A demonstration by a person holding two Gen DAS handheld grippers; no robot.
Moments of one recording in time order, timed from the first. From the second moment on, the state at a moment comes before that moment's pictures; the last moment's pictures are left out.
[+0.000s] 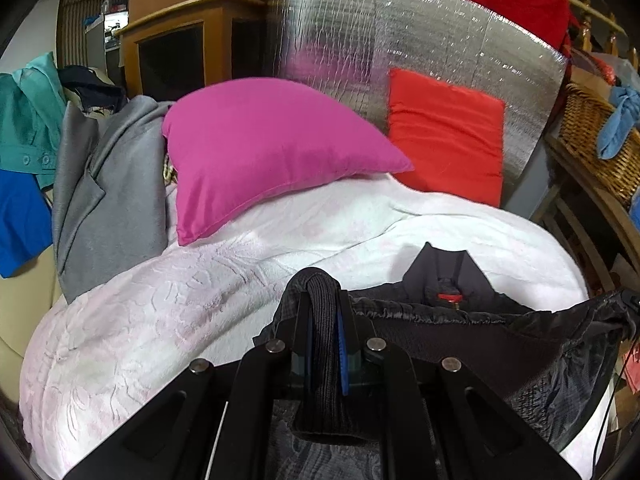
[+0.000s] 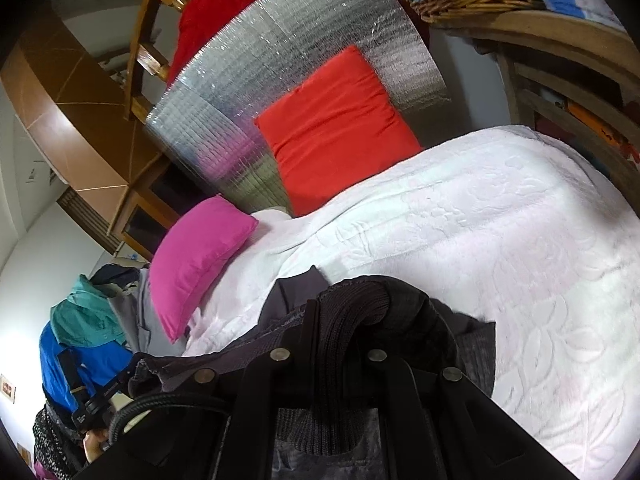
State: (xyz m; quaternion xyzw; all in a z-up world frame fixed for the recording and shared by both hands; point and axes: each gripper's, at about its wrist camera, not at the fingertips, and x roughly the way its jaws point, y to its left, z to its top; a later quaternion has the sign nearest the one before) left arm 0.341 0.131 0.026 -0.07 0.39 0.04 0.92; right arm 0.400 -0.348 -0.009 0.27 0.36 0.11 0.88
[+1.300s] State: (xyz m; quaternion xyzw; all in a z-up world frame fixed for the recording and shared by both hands) left arm 0.476 0.115 -0.100 -0.03 0.51 0.07 0.86; right arm 0.534 -0.343 -0.149 0.25 0.49 0.04 0.84
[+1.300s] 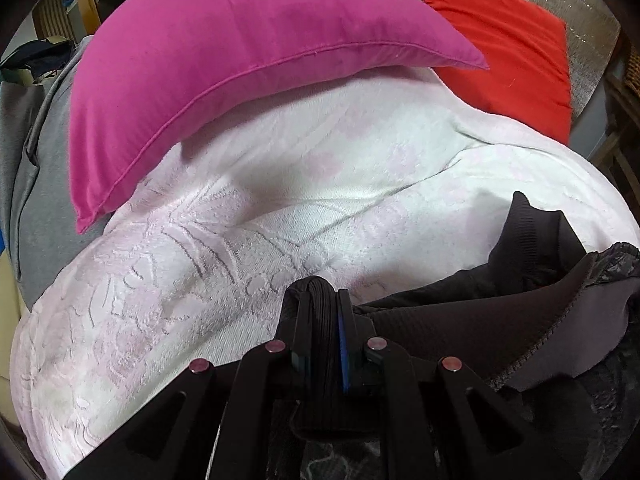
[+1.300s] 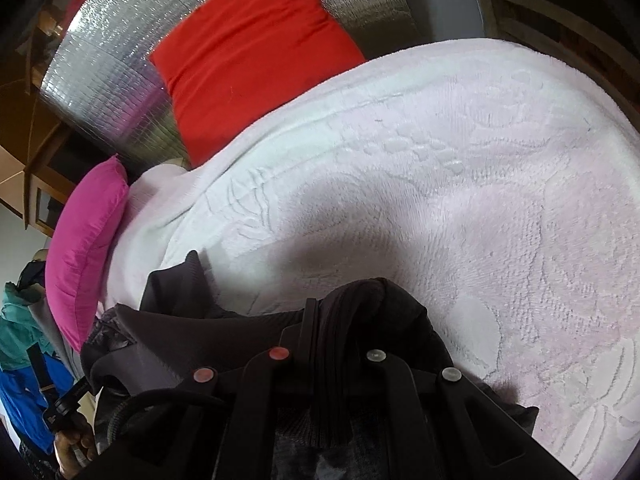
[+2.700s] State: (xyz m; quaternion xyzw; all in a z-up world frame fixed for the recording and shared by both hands) left arm 0.479 0.117 -0.113 -0.03 0.48 -0.04 0.88; right arm 0.544 -0.357 -0.151 0.18 0.49 0.09 0.85
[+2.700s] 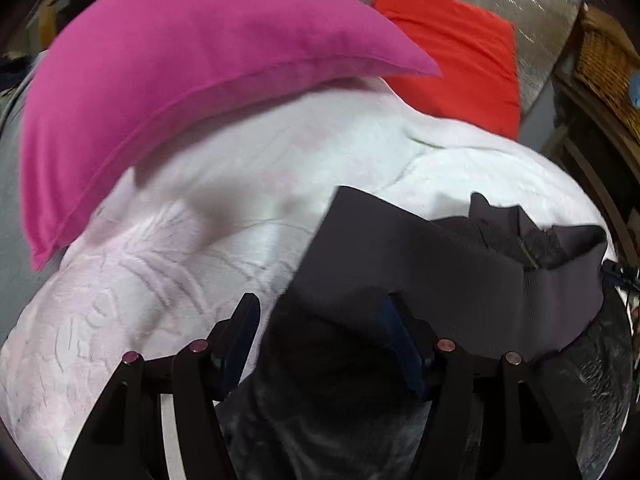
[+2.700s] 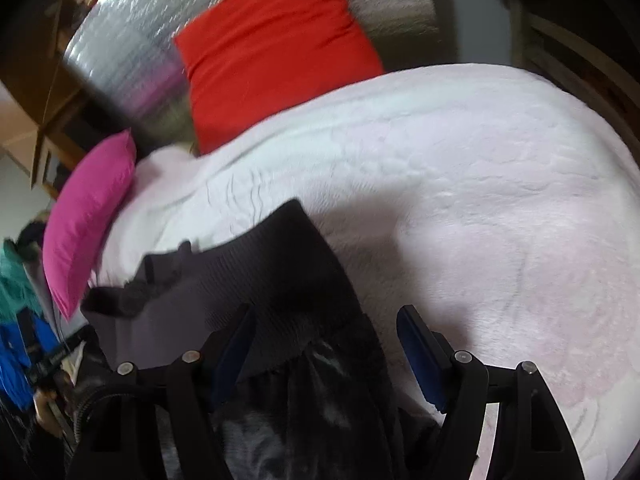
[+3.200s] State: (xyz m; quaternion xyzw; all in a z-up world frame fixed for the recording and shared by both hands) left arm 0.503 0.118 -0.121 0.03 0.47 0.06 0.88; right arm 0.544 -0.347 -0.110 0.08 0.45 0.02 0.89
